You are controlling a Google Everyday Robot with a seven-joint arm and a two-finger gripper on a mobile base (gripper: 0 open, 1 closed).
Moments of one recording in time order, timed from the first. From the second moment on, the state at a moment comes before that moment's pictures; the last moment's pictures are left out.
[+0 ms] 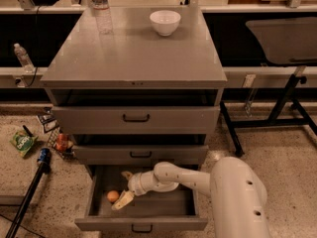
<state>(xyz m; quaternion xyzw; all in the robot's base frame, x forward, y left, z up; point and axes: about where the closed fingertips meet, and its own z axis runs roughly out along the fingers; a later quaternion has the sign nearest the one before) 0.571 0.183 0.274 -0.53 0.67 0.41 0.33</state>
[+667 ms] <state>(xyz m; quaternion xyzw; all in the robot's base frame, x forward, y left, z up) 0.595 0.191 0.253 -0.54 0.69 0.29 0.39</state>
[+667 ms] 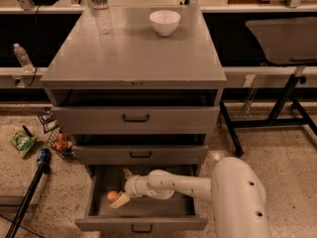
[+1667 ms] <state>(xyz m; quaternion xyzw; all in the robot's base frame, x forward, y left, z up) 0.616 0.208 0.225 -0.54 0.68 0.28 0.41</state>
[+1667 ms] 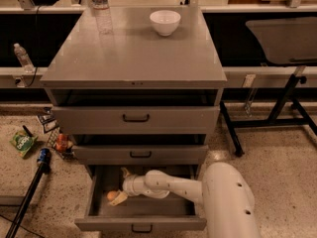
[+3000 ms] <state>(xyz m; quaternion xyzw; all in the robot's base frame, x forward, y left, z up) 0.639 0.227 0.140 -0.56 0.68 0.27 0.38</state>
